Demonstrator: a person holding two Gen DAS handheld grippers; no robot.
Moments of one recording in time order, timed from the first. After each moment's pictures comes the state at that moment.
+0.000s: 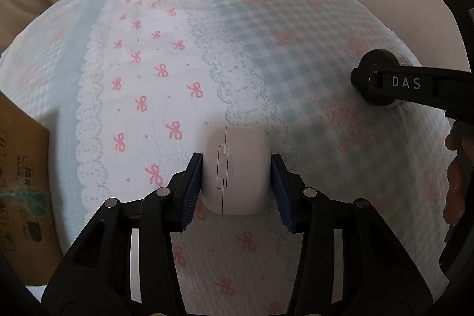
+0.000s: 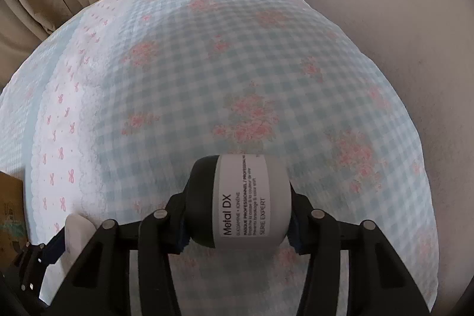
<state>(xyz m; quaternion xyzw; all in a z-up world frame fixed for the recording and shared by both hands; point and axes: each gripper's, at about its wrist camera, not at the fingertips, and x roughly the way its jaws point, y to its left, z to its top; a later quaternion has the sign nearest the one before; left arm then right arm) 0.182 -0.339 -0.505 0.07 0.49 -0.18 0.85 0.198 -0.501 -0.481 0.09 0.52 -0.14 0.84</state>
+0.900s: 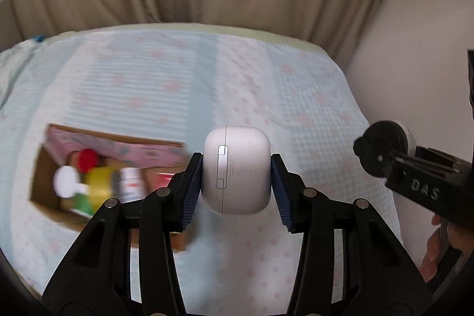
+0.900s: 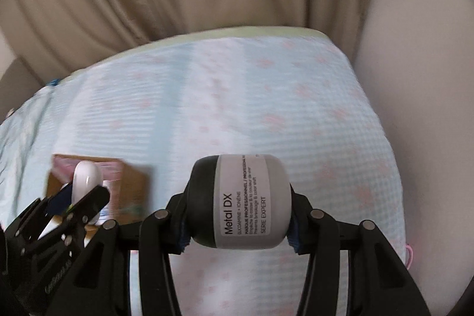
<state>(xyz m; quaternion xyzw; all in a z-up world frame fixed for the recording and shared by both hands) 0.153 -0.163 -0.265 -0.06 0.43 -0.09 0.90 0.164 -0.356 -0.267 0.05 0.47 0.02 0.88</state>
